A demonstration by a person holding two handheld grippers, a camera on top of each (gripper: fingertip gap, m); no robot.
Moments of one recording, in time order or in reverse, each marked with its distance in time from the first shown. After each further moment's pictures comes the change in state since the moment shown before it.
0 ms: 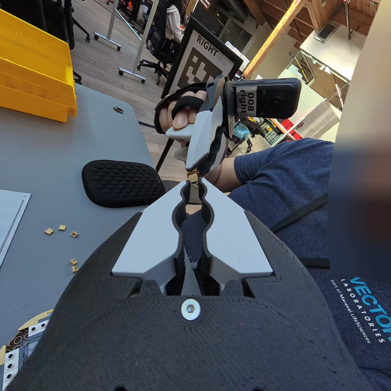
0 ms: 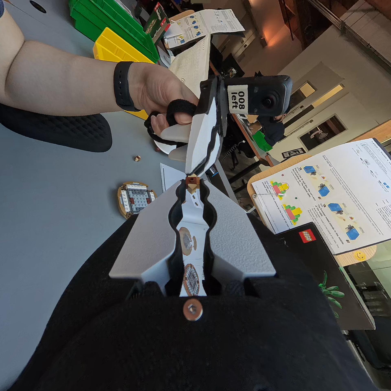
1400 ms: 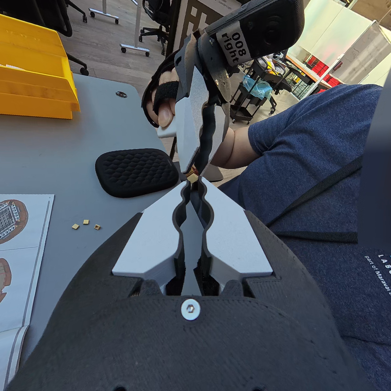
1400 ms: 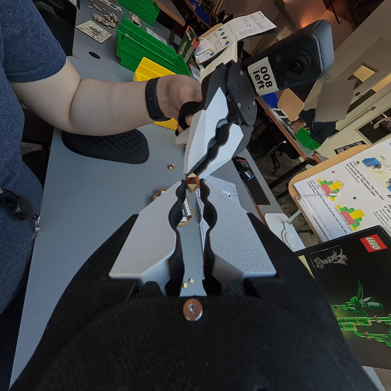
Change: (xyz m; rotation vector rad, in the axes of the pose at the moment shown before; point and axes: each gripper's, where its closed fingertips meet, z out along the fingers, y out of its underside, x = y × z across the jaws) left arm 0.003 0.020 0.007 -0.148 -0.060 0.183; right arm -0.020 0.003 -0.001 0.053 -0.173 0.166
